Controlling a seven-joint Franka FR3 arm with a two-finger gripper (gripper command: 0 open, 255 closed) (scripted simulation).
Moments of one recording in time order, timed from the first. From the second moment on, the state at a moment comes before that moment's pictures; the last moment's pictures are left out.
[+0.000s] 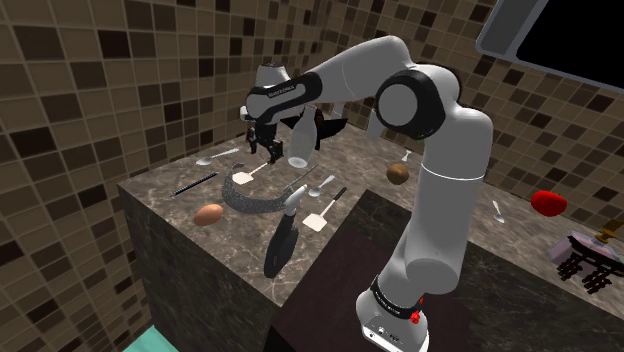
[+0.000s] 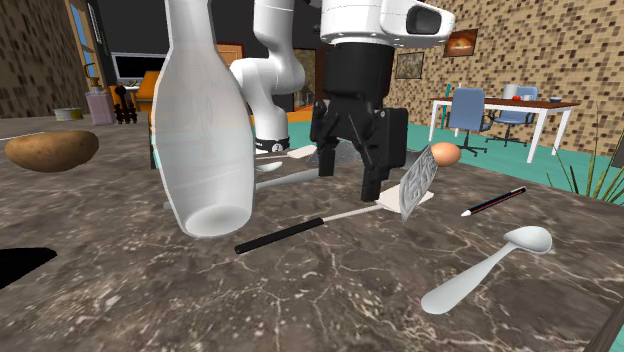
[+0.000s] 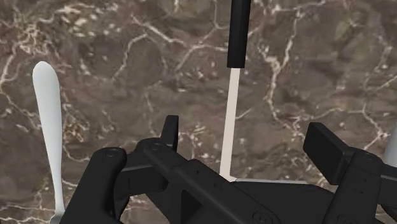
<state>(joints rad) 0.21 0.29 -0.32 -1.90 0.03 2.19 -1.80</state>
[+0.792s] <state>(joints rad) 0.20 0.33 -0.31 -1.92 0.05 2.25 -1.81</state>
